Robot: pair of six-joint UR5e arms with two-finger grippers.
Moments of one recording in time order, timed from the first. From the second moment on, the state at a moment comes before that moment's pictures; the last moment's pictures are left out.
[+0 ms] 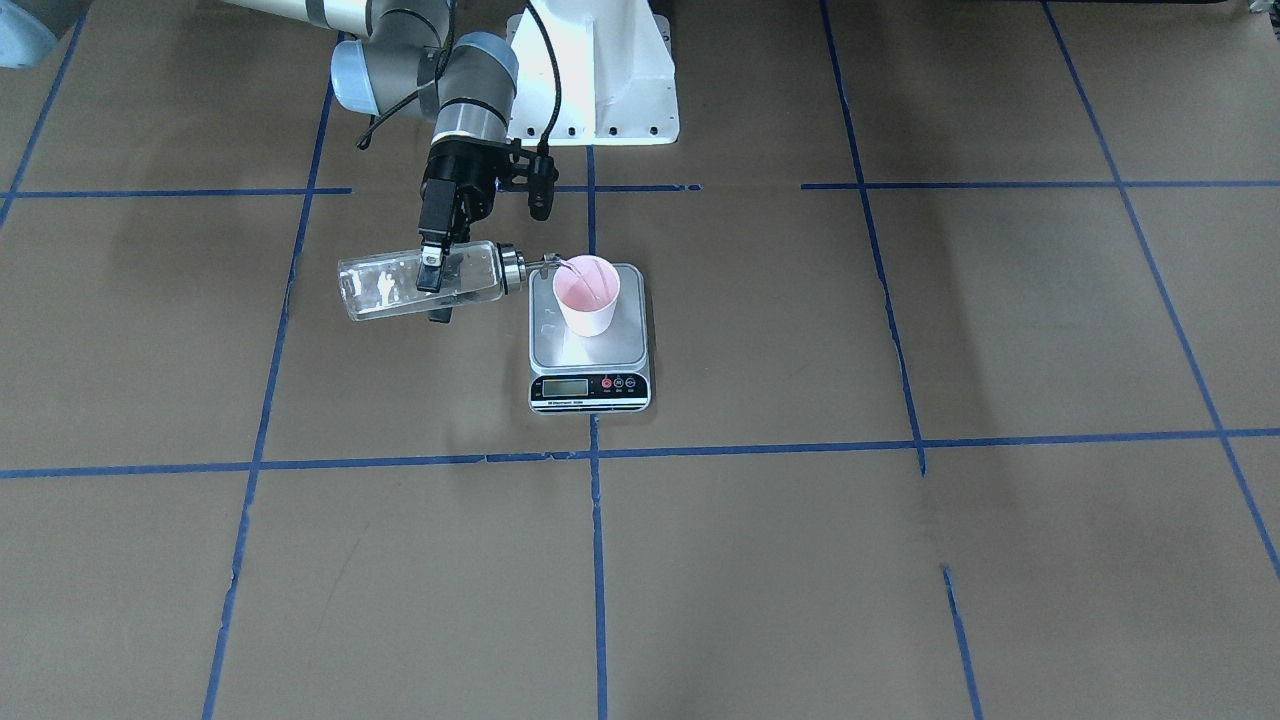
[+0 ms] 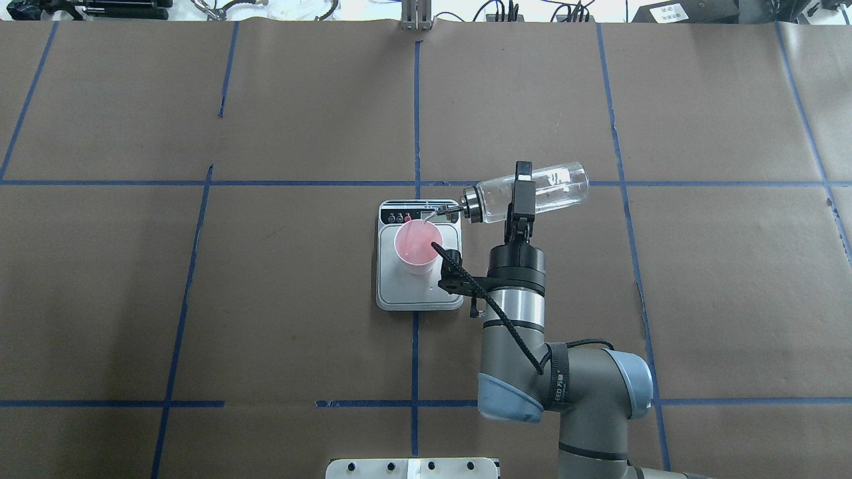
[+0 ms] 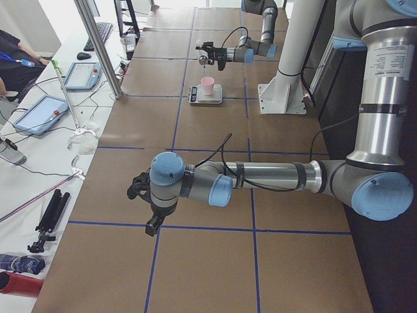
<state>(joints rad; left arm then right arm) -1.63 -1.59 -1.55 -1.81 -2.31 0.28 0.19 -1.13 1.70 -1.41 0.16 -0.06</state>
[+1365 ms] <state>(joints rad) -1.63 -1.60 -1.56 -1.81 -2.31 0.28 0.18 -1.13 1.71 -1.39 0.15 -0.04</state>
